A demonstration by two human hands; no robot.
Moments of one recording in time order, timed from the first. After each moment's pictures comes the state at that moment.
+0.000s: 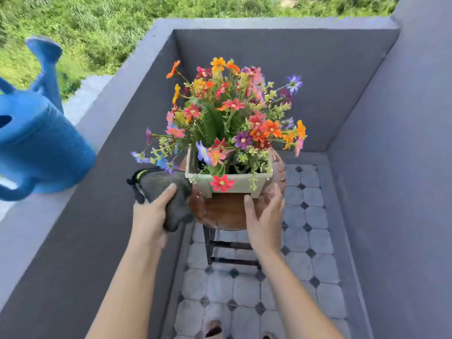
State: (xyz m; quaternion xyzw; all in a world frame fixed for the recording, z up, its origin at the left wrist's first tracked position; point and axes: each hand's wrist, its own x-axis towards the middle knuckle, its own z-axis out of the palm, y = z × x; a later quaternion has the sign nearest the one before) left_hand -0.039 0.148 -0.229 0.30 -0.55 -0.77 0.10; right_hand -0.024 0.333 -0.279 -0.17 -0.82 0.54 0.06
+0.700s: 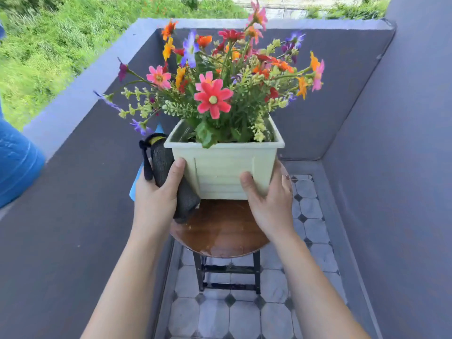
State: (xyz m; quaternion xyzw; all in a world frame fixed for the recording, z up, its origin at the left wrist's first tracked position) left_hand -0.072 0.168 -0.225 0.13 -0.70 -0.69 0.13; right_hand -0.071 0.341 -0.261 -0.08 -0.85 0.52 0.10
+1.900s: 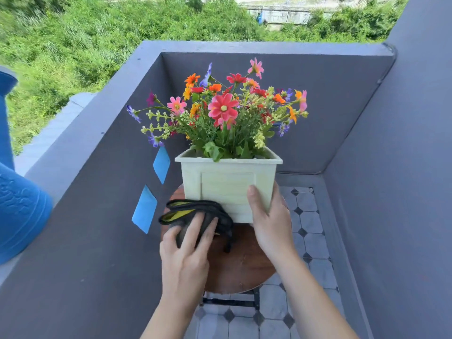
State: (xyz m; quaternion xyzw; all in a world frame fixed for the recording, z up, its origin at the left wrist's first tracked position) left_hand -0.031 0.174 -0.261 -0.09 -0.93 -0.07 0.34; right_hand -0.077 0.334 -0.211 -0.09 -0.79 0.60 0.06
